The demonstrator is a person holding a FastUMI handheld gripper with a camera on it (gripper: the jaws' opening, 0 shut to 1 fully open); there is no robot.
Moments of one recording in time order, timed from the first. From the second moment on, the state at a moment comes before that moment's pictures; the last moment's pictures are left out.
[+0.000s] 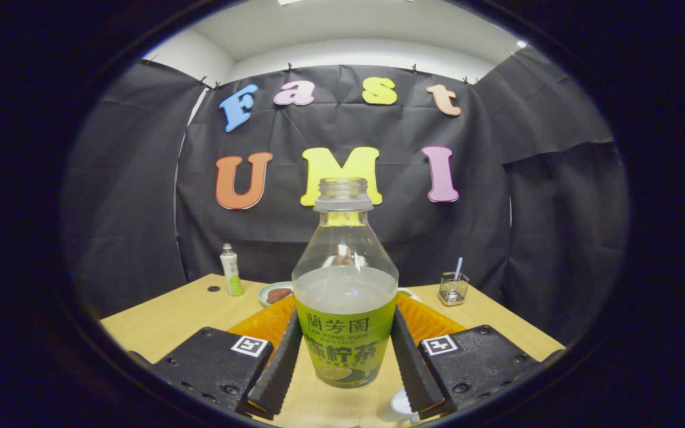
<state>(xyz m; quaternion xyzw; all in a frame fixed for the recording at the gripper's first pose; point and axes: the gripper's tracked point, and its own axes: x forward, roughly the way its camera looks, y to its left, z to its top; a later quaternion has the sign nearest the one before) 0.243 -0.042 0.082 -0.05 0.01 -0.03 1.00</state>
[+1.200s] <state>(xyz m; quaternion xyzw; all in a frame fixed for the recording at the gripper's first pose) 0.360 -0.055 -0.038 0.00 0.07 0.02 1.00</state>
